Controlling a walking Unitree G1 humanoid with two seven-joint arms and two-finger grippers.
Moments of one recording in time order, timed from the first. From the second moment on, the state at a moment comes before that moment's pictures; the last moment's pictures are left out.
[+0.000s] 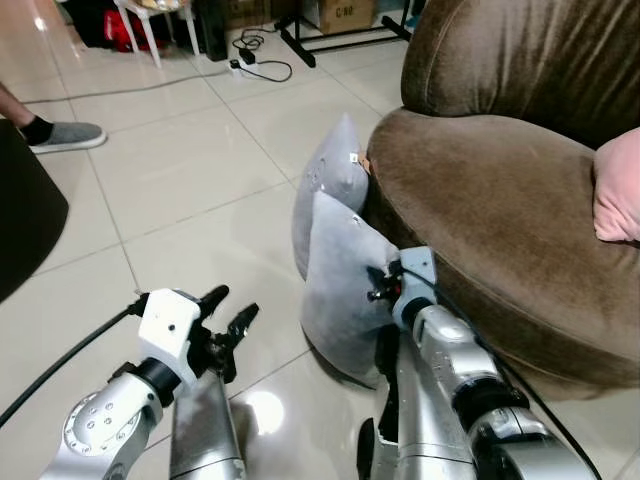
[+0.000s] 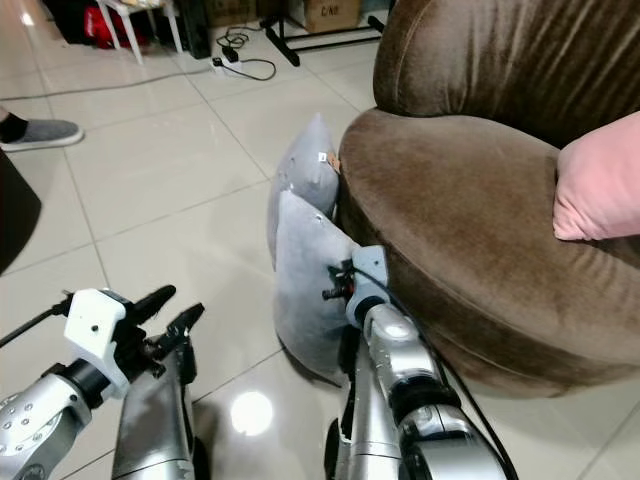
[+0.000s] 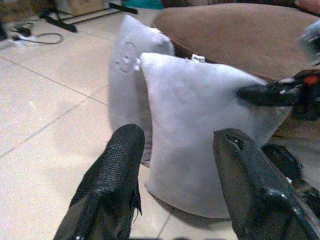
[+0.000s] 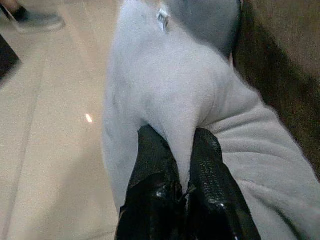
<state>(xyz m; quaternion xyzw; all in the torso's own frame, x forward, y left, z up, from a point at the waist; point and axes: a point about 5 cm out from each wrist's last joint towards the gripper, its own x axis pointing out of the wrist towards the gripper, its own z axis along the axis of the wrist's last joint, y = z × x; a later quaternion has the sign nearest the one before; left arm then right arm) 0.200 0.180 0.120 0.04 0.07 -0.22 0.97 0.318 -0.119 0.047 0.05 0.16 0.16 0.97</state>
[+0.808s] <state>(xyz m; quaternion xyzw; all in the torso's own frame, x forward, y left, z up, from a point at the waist) 0.238 0.193 0.165 0.07 -0.06 -0.08 0.99 0.290 -0.125 0.173 0.13 -0.02 0.13 0.98</state>
